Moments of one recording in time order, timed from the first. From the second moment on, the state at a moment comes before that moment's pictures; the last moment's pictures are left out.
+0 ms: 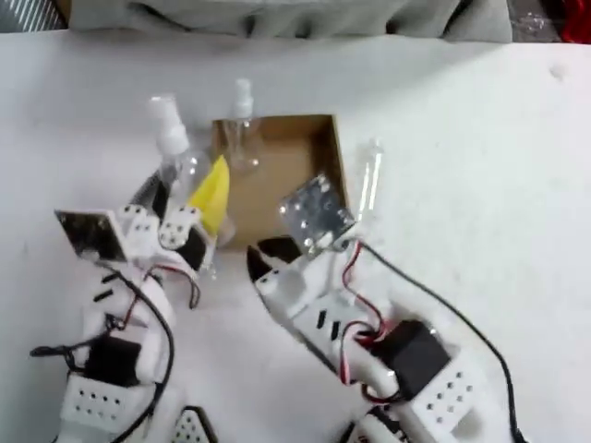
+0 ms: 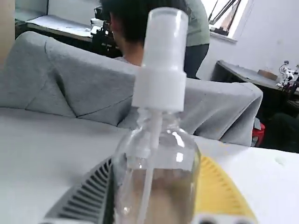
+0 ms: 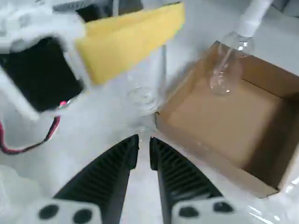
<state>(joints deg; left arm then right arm) 6.8 -80.9 74.6 21.3 17.2 -46.8 -63.6 45.9 59.6 -1.7</state>
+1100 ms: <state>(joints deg) 6.6 -88.0 65.0 45.0 24.3 -53.9 -68.4 82.3 4.0 -8.9</state>
